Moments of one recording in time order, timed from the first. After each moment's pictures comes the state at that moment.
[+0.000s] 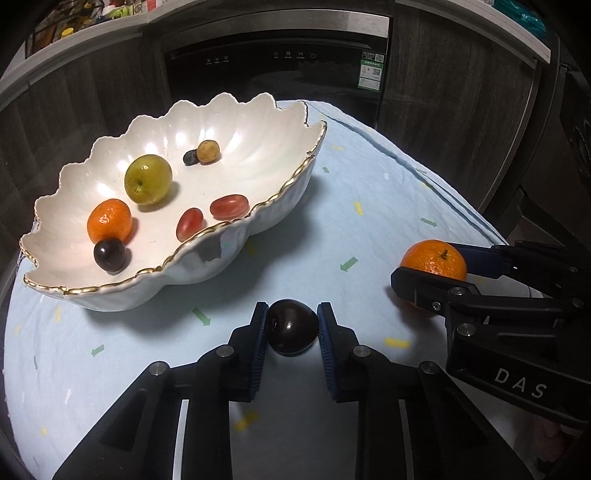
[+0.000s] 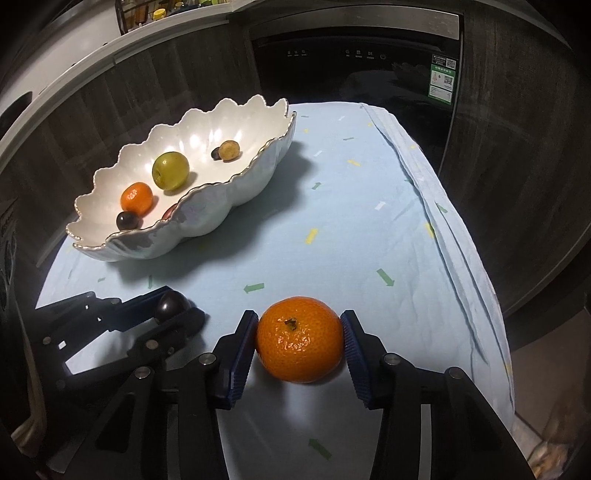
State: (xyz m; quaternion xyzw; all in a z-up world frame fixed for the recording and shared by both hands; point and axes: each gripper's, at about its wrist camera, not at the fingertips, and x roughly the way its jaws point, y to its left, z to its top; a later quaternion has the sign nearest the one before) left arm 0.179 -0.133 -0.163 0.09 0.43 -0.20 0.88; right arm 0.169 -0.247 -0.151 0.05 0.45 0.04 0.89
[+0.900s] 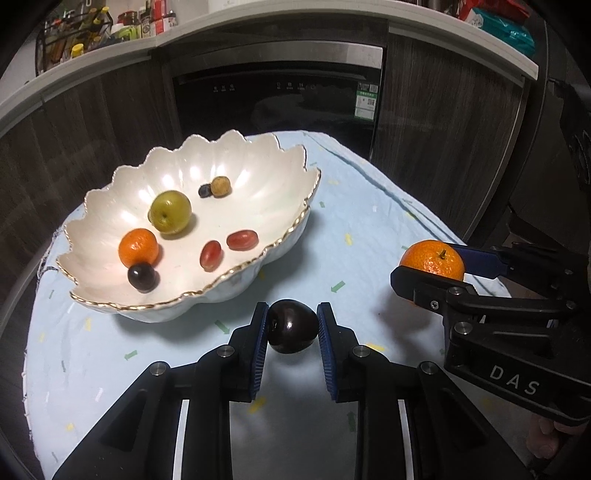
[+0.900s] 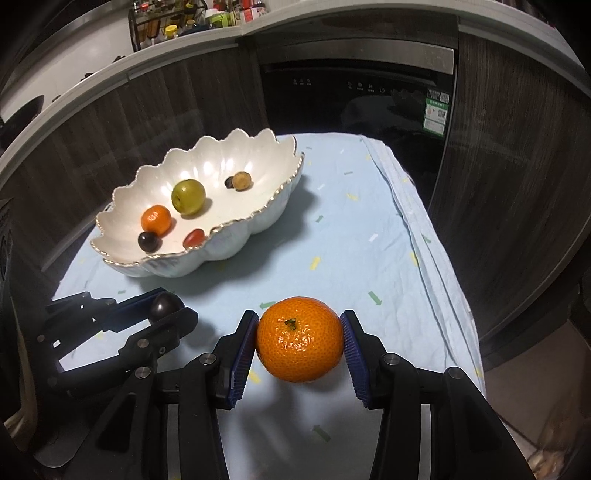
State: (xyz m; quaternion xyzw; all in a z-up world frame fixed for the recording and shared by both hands) left arm 0.157 -0.123 -0.121 0.08 0.39 -0.19 0.90; right arm 0.149 -0.243 -0.115 0.04 0.41 0.04 0.91
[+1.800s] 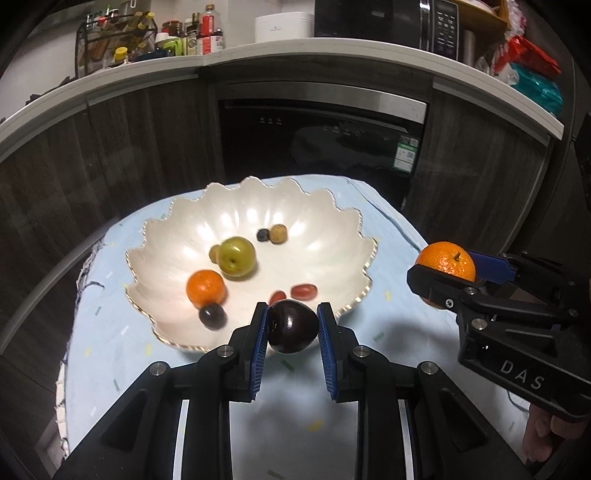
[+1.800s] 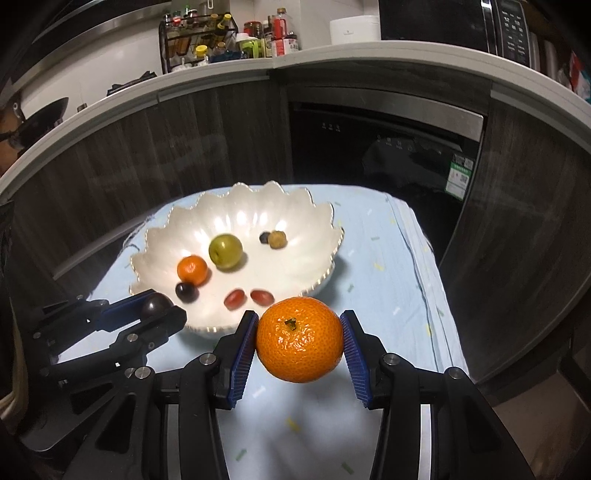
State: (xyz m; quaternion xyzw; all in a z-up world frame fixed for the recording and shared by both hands) left arm 0.177 -0.075 -0.071 0.04 0.36 -0.15 0.92; right arm 0.166 -0.210 -0.058 0.00 0.36 0.06 0.93
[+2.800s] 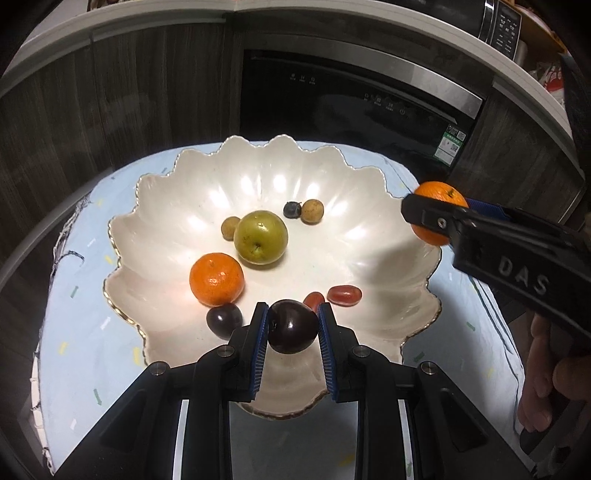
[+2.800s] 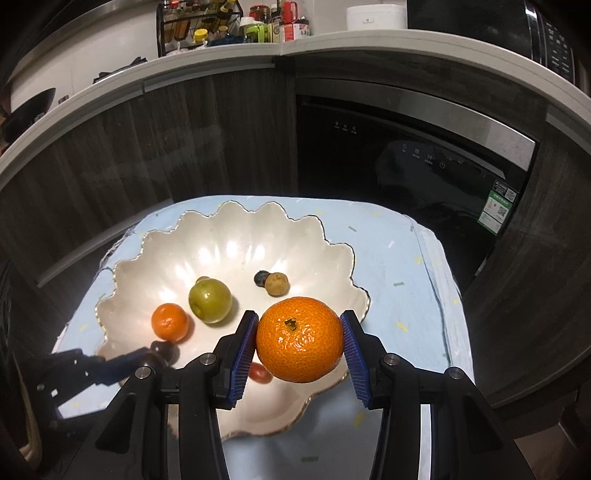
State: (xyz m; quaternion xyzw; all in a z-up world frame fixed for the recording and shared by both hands) left arm 0.244 -0.053 -0.109 -0.01 0.44 -0.13 0.89; right arm 0.270 -0.189 -0.064 -0.02 0.38 0.07 0.92
